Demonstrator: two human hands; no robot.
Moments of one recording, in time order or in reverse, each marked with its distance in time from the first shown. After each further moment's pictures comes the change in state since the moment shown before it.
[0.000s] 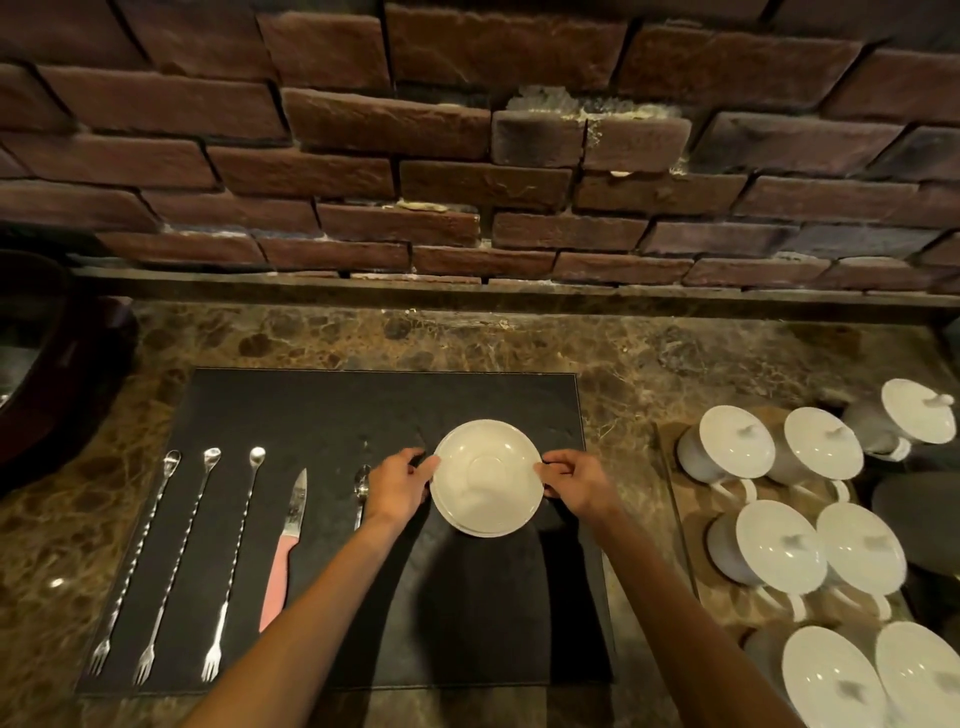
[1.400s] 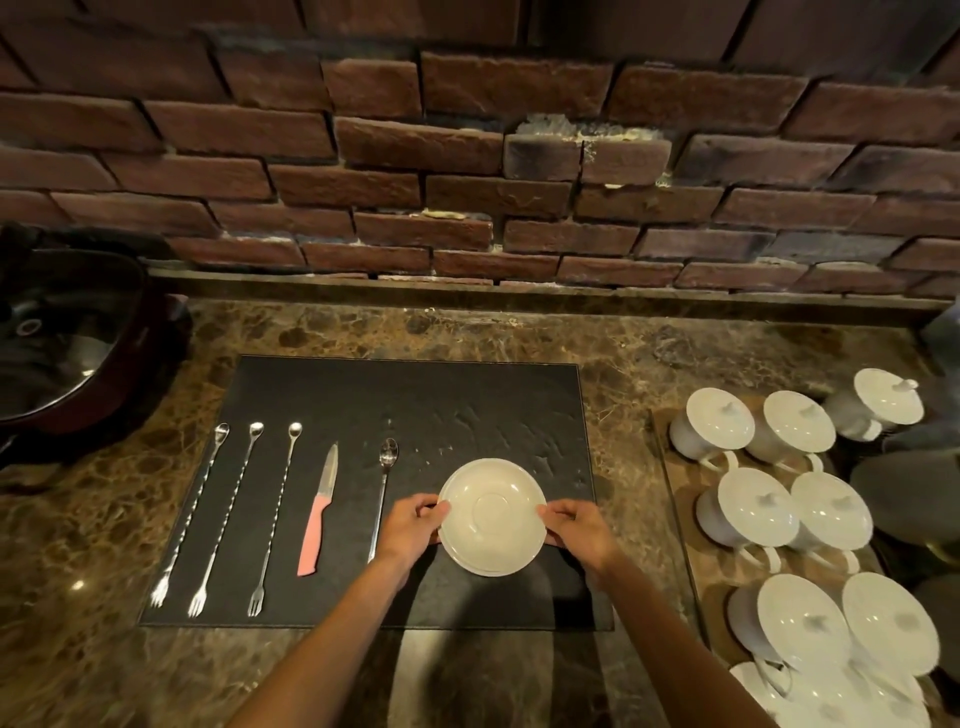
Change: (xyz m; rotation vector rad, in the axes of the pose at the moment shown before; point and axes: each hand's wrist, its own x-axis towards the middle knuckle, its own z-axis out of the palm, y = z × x) left_hand -0.080 -0.065 0.008 -0.385 -0.090 -0.133; right_hand -0.088 0.053 0.012 0.148 -0.084 0.105
